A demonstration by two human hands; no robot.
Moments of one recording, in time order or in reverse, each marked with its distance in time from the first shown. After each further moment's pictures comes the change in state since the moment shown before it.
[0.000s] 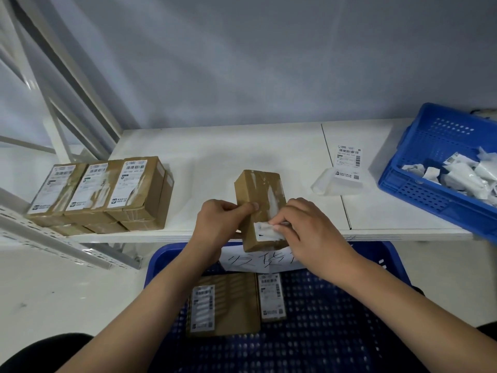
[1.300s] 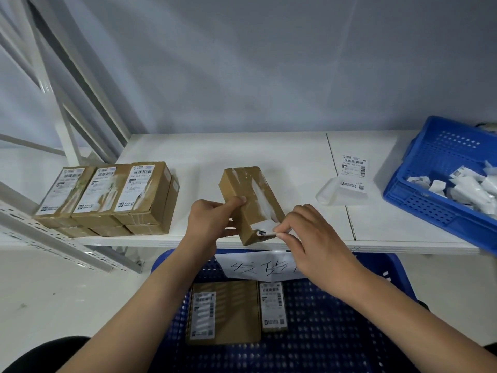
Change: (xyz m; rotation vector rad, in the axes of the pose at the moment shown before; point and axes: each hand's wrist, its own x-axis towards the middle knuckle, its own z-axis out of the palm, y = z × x) left_hand 0.003 0.018 -0.018 -0.177 0.080 -0.067; right_hand -0.003 -0.006 -0.001 -0.025 0.061 -0.071
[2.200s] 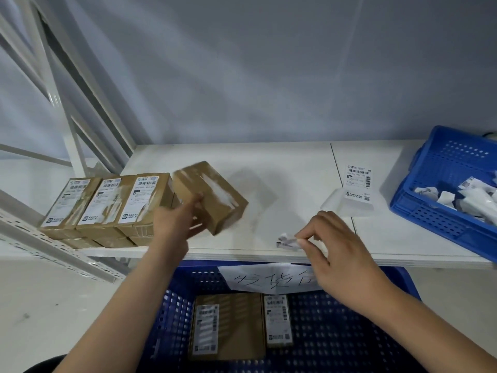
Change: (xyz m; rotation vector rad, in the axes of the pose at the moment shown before) left_hand 0.019 0.014 -0.045 -0.233 0.214 -0.014; right_hand -0.007 0.005 -0.020 0.074 0.098 0.045
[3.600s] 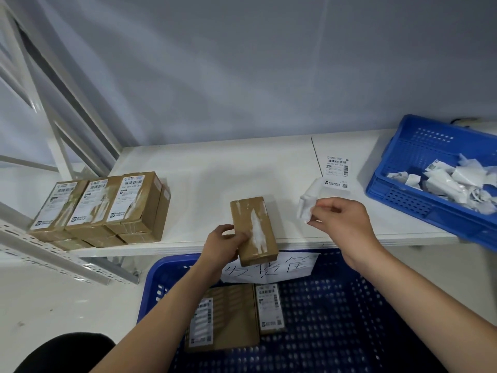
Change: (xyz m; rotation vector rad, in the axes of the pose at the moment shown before) left_hand -0.019 -0.095 0.050 0.334 -0.342 -0.095; right_hand 0.006 0.037 -0.018 0.748 0.321 0.870
